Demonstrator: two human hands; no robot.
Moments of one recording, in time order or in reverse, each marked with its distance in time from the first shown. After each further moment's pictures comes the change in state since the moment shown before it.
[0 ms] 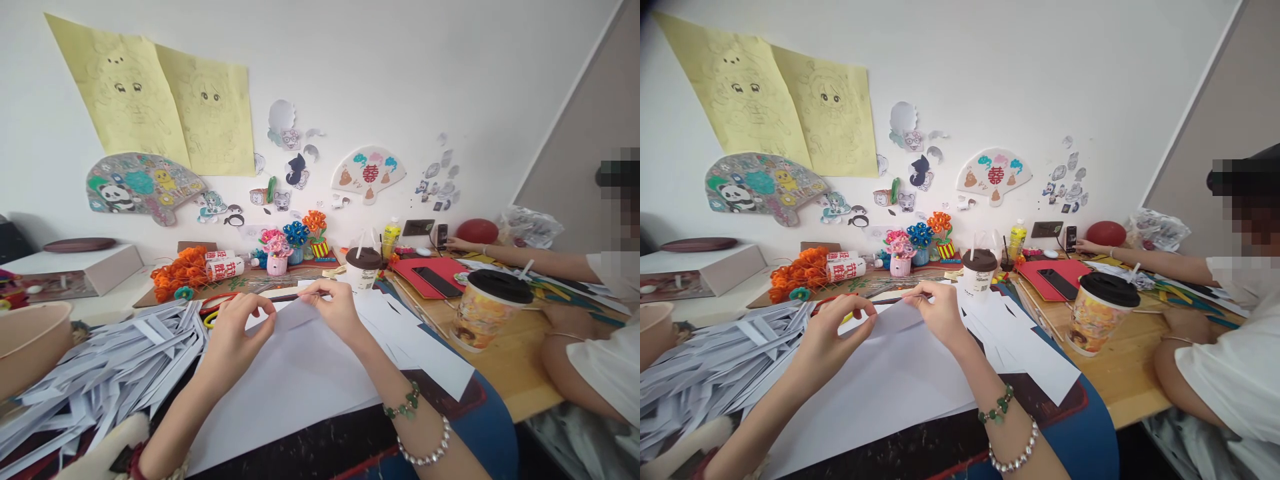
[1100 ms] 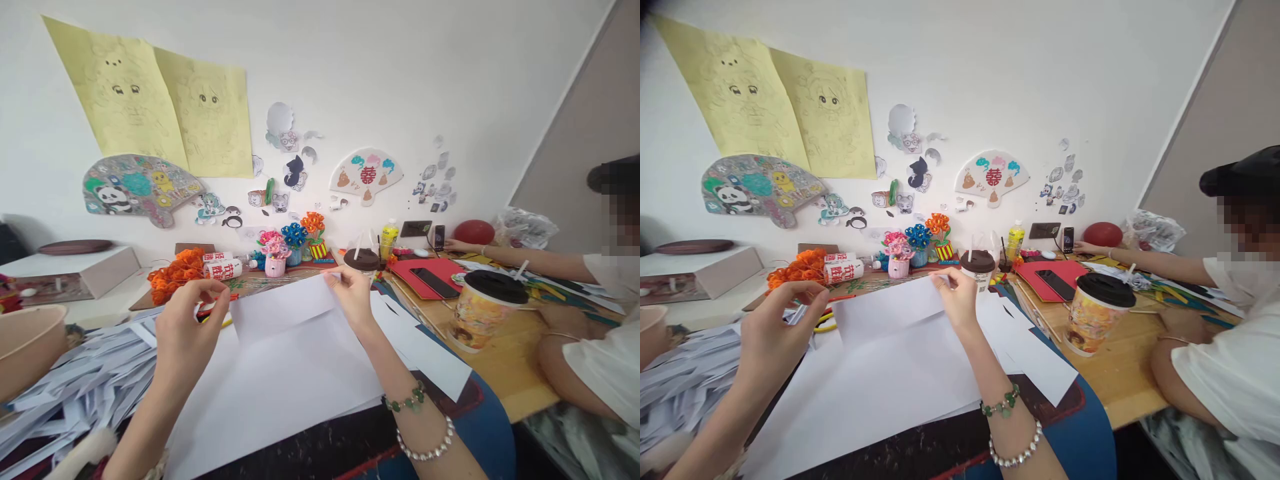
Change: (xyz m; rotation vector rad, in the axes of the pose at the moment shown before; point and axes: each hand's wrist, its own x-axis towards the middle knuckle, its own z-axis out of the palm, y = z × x) left_hand 0.004 -0.022 -0.026 0.128 0.395 -0.154; right_hand 0.014 0.024 -0.024 0.099 0.305 0.073
